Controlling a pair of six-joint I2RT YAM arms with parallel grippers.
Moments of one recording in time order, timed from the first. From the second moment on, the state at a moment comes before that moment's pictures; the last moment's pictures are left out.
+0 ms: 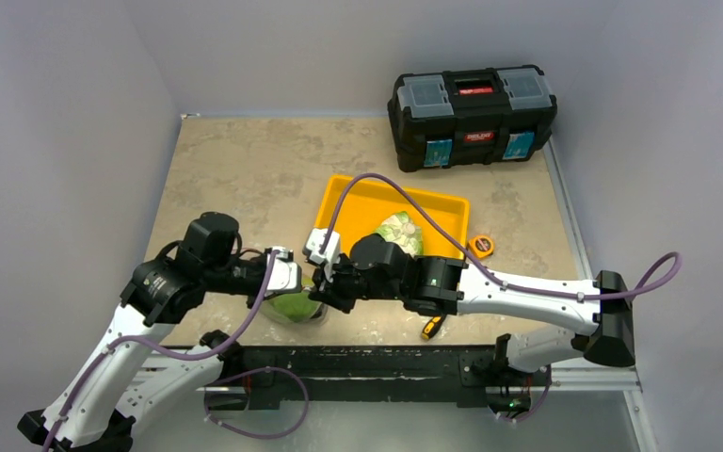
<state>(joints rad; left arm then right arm) -0.58 0.74 1.05 -1.06 0.68 0.73 1.30 1.33 1.15 -0.24 -0.04 0.11</state>
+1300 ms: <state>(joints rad) -0.58 0.75 1.05 -1.01 0.73 0.75 1.30 1.30 1.06 -0.10 -0.05 -0.01</state>
